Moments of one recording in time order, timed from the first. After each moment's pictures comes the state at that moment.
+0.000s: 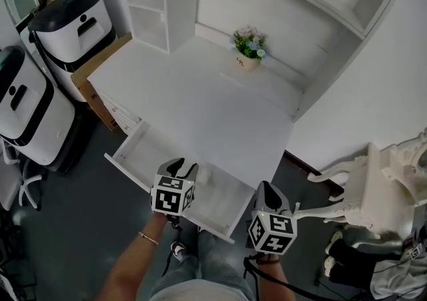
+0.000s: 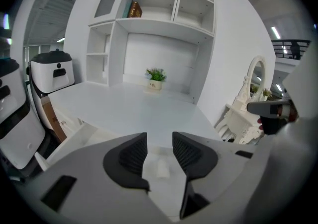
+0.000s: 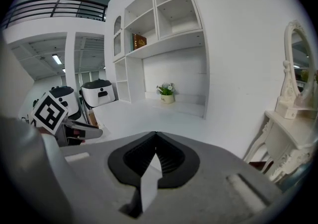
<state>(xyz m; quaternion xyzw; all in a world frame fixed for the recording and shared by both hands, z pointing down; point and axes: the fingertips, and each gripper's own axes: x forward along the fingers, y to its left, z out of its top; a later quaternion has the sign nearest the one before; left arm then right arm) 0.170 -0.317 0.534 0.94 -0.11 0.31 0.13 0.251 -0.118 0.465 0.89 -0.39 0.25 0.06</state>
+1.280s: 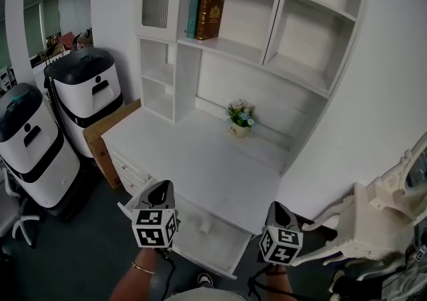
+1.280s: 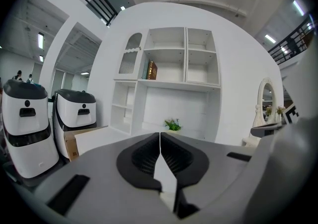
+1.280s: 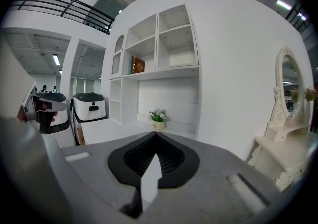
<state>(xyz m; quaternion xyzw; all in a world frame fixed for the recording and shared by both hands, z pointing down) 0.103 -0.387 0.340 0.97 -0.22 0.09 0.09 0.268 -0.116 0.351 0.93 -0.35 0.12 0.06</state>
